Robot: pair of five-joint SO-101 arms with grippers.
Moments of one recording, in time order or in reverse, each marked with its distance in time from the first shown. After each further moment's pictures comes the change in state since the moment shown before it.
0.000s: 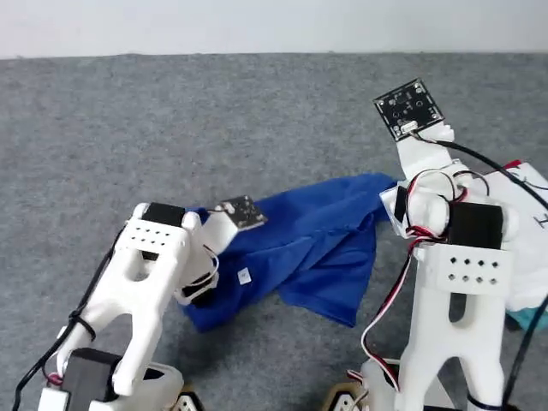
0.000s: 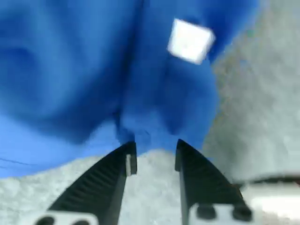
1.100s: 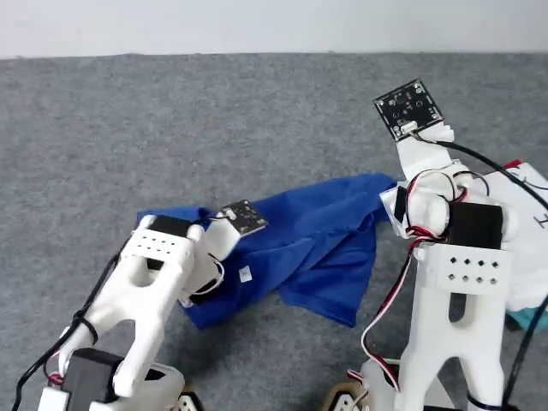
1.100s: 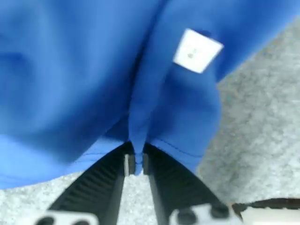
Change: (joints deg) left arm 1.8 -0.1 6.0 -4.8 2.6; right arm 0.0 0.0 0.0 0.2 0.0
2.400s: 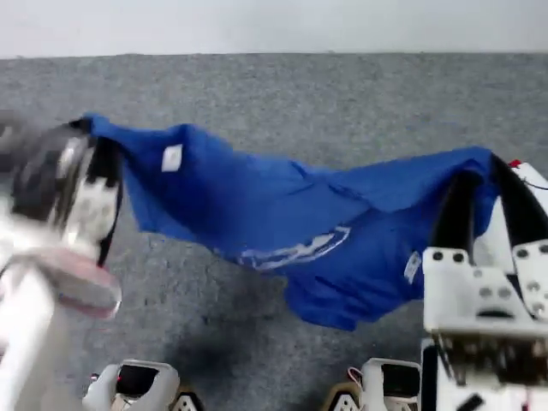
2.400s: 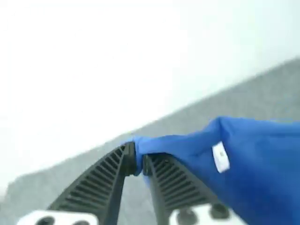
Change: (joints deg) left arm -8.4 -25.2 -79.6 25.1 16.1; right arm 0.4 -39.6 -7.2 -16.2 -2.8
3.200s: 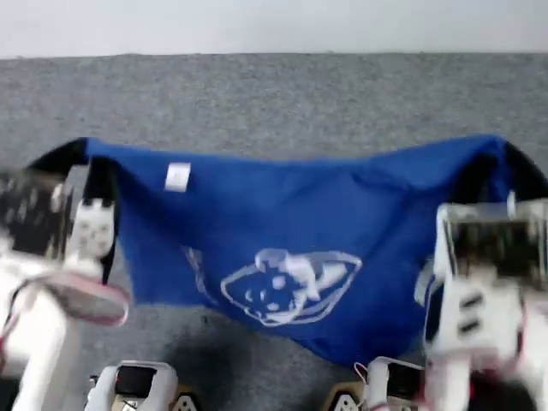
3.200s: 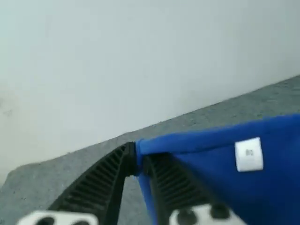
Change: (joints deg) left arm -3.4 -11.4 24.5 -13.4 3.1; right arm 7.8 7.5 8.7 -4.9 0.0
